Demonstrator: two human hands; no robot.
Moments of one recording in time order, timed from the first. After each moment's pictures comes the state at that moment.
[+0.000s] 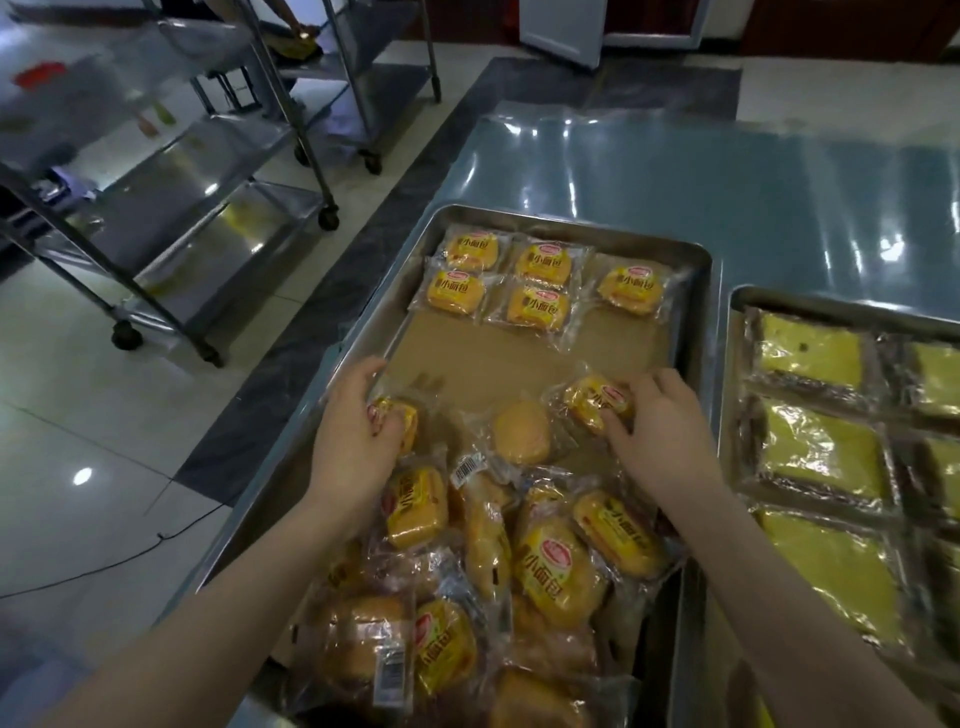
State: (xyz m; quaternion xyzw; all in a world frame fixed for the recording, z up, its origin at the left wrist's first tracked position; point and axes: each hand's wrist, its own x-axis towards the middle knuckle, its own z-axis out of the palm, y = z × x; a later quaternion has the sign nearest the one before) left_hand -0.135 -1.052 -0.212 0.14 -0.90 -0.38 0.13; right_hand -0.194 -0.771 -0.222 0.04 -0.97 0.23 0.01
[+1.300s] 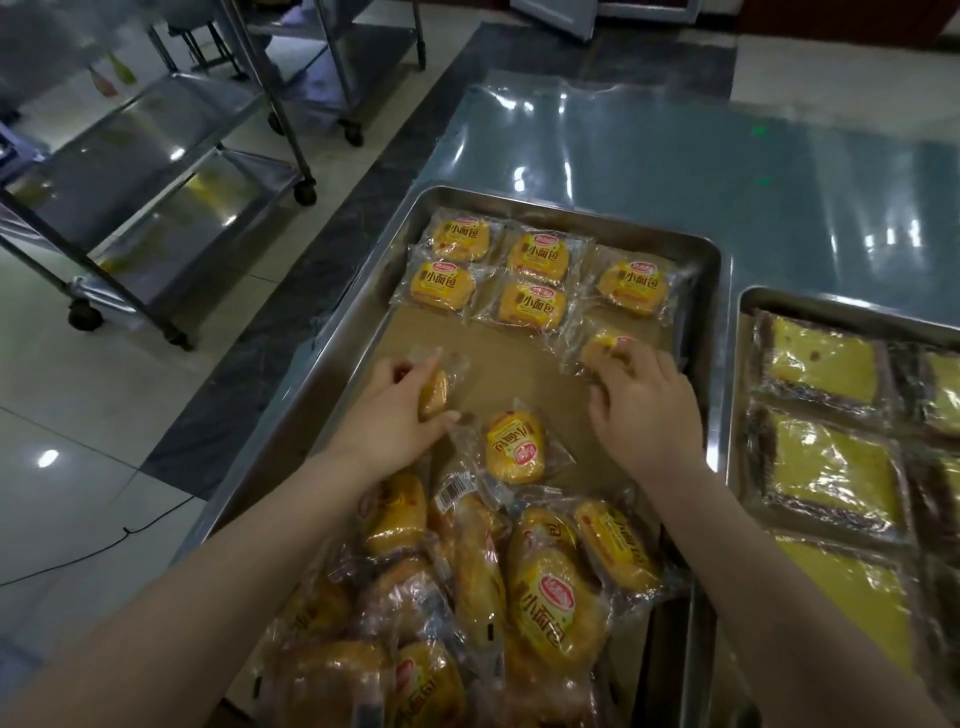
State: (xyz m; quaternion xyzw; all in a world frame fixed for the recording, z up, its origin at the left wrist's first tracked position) left_hand -0.196 -1.041 -0.222 0.05 -0.96 -0.23 -0.13; right_hand -0.234 -0.786 -0.232 0.13 -0.98 0.13 0.07
